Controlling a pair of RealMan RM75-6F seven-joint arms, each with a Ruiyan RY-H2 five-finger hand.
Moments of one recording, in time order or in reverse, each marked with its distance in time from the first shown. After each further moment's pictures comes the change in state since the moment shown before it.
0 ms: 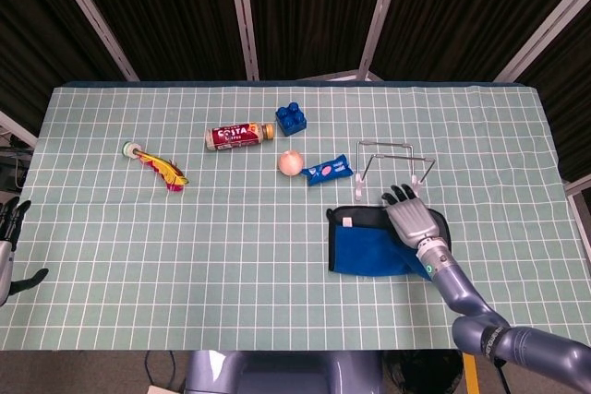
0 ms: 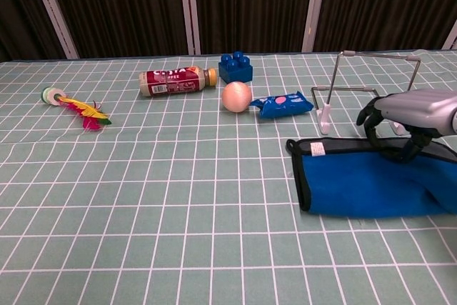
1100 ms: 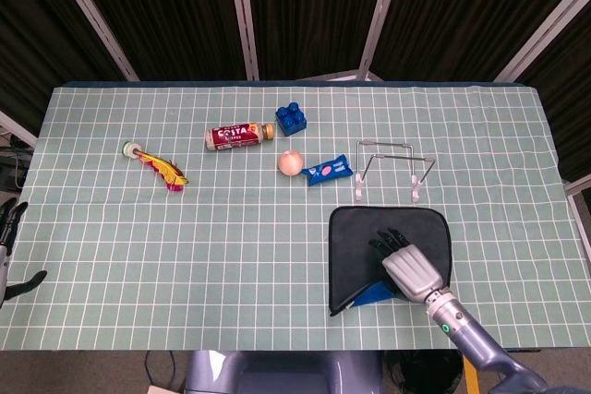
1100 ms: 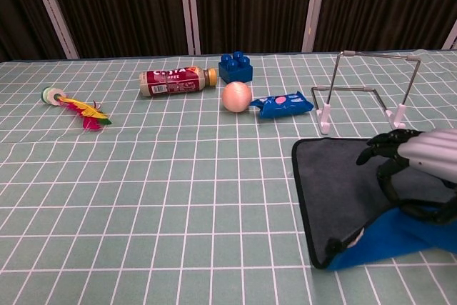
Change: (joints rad) left arm 0.024 0.022 0.009 -0.018 0.057 0.039 -0.036; right arm -0.204 0.103 -0.116 -0.183 -0.467 0.121 0.184
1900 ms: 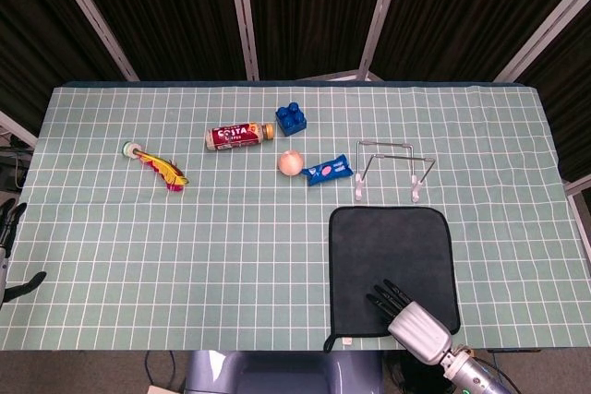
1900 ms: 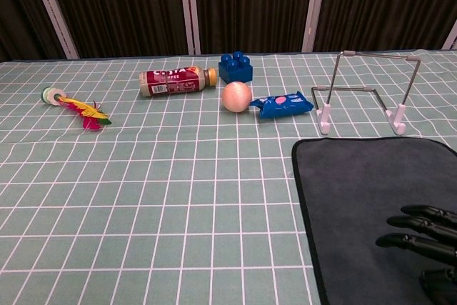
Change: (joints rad) left arm 0.012 0.002 0.004 -0.008 0.024 0.026 0.003; right arm -0.198 -0.128 -0.259 0.338 -0.490 0.372 0.074
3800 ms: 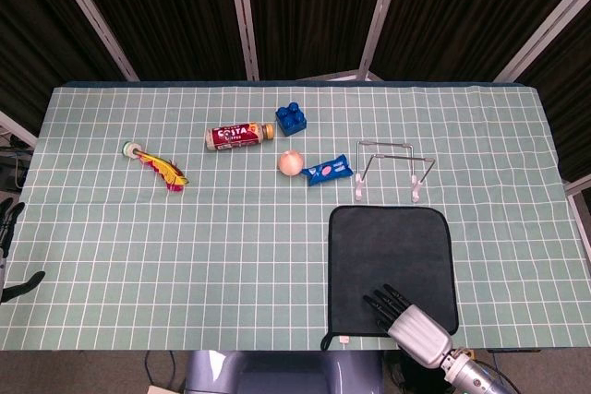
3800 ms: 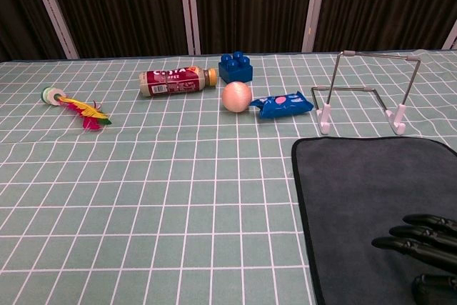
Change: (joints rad) left arm 0.005 0.002 -0.006 0.001 0.001 -0.002 -0.007; right arm -0.004 0.065 0.029 -0.102 -0.009 -0.109 -0.056
